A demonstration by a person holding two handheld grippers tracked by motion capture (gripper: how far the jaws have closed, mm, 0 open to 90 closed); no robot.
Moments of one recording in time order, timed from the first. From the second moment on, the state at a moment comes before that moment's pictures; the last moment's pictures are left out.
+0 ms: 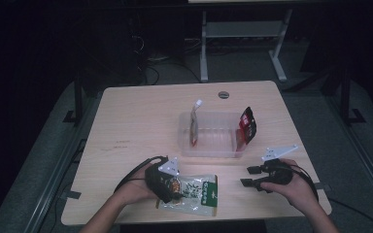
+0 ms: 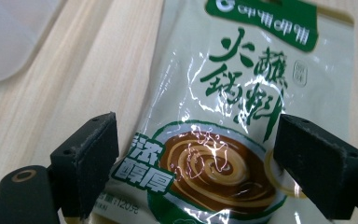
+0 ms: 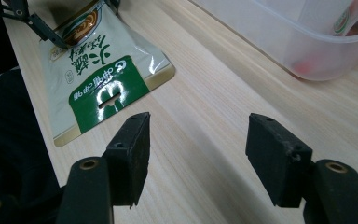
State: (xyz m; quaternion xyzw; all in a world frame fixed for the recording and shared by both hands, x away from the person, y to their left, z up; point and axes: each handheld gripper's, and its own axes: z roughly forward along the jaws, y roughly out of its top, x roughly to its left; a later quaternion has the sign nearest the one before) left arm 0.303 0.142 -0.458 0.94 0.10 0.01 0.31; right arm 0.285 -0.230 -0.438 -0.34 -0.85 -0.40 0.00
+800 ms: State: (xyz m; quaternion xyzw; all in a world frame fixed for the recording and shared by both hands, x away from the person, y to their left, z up) left arm 0.291 0.157 -0.455 0.94 0.12 0.02 0.31; right arm 0.285 -0.229 -0.439 -0.34 -0.85 -0.39 0.00
